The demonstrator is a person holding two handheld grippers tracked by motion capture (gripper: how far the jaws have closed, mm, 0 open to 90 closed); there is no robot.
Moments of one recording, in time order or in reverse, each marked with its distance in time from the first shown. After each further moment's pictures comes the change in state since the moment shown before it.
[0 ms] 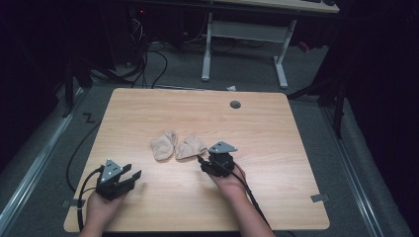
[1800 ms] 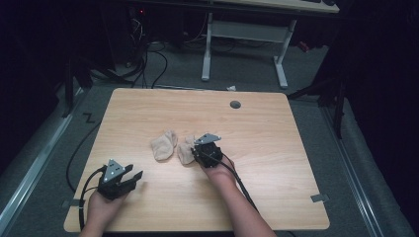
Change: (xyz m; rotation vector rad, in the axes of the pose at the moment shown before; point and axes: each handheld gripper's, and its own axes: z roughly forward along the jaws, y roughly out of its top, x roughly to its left) left arm -0.002 -0.001 0.005 0.015 -0.009 0.022; right arm 0.010 0.028 0.033 0.084 0.016 -0.075
